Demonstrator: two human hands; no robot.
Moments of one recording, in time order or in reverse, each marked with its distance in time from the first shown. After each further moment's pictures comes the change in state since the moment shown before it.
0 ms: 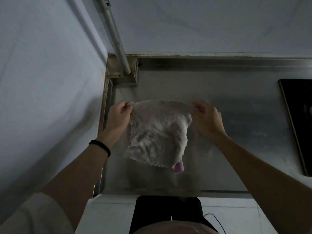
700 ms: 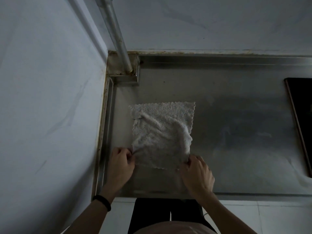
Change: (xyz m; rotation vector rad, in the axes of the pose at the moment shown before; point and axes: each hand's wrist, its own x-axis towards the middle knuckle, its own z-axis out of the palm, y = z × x) left_hand -0.098 -0.105 0.017 0.385 -0.121 -0.057; right_hand -0.142 0.027 0.070 -0.360 -0.159 0.346
